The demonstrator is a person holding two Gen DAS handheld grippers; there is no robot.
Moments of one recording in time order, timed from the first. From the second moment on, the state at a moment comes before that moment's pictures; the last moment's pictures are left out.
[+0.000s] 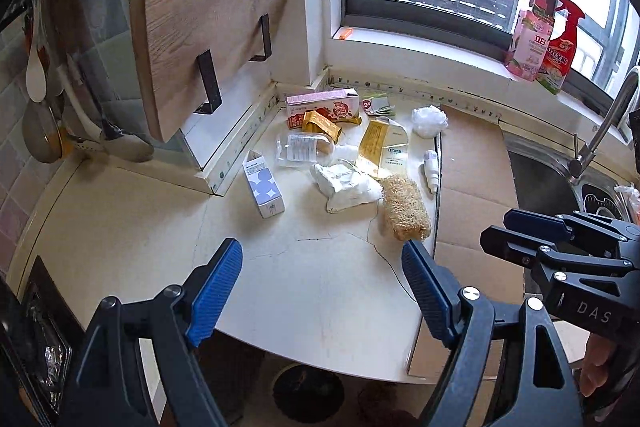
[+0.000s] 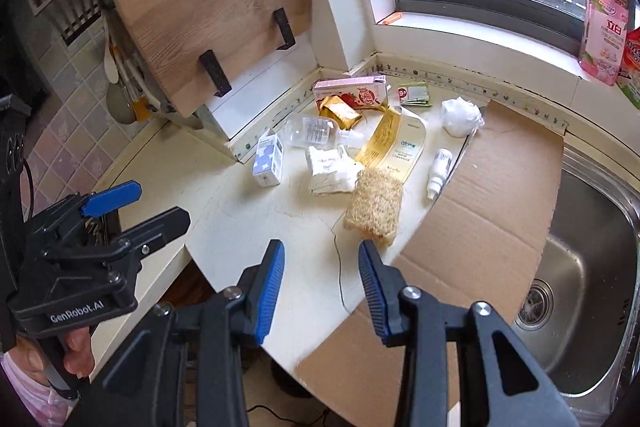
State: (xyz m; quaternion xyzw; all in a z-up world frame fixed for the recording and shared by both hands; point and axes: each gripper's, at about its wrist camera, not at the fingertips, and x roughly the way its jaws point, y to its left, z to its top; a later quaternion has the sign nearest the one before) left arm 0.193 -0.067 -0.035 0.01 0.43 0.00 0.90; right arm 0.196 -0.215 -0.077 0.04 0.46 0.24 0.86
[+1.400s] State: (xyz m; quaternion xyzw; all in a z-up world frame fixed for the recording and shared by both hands) left arm 0.300 -0.065 -0.148 -0.08 0.52 0.01 0.85; right arm 0.347 -0.212 -0.231 0.16 0.59 0.27 0.75
